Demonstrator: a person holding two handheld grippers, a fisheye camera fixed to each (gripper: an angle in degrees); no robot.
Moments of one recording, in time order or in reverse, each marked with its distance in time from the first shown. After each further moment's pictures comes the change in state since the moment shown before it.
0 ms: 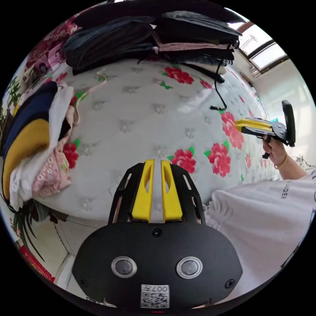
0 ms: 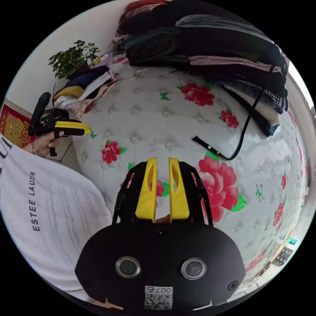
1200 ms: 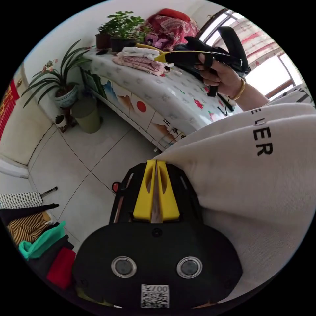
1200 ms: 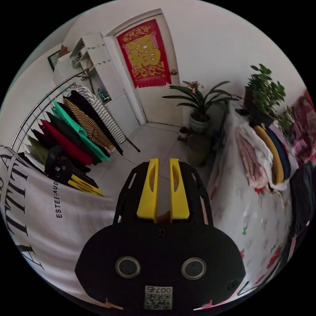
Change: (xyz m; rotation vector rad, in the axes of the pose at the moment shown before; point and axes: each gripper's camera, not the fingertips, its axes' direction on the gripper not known) left arm 0.082 0.442 -0.169 0.388 -0.020 -0.596; right arm -0.406 -0.046 0.040 0.194 -0.428 -1.080
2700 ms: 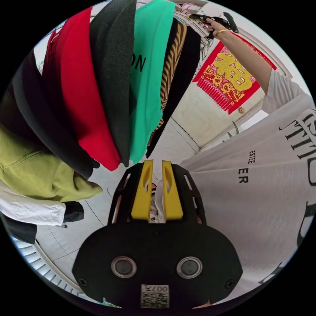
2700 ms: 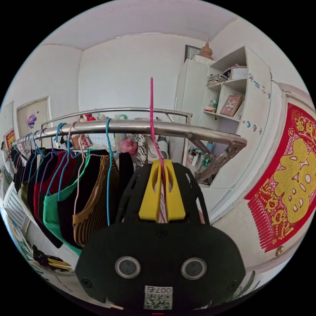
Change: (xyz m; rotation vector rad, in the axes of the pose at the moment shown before) left arm -0.172 0.249 -0.196 0.604 -0.578 -1.471; right arm -0.549 -0.533 0.197 0.273 -0.512 -0.916
